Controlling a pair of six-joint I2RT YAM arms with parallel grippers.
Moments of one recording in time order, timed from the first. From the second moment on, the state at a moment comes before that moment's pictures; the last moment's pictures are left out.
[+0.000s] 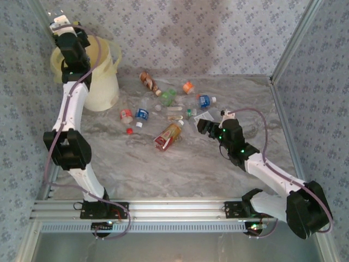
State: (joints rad) left arm 0.04 1.84 1.90 0.14 -0.41 -0.11; right arm 0.49 1.10 0.58 0.13 0.12 0.55
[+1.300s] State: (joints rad) left arm -0.15 1.74 1.96 -0.55 -0.20 -0.49; right arm 0.45 1.54 1.05 -0.38 0.22 0.88
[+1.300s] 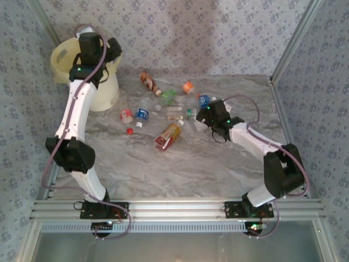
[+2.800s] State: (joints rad) left arm -0.24 1.34 1.20 -0.48 -0.06 -0.64; right arm 0.48 2.00 1.39 -0.58 0.15 1.28
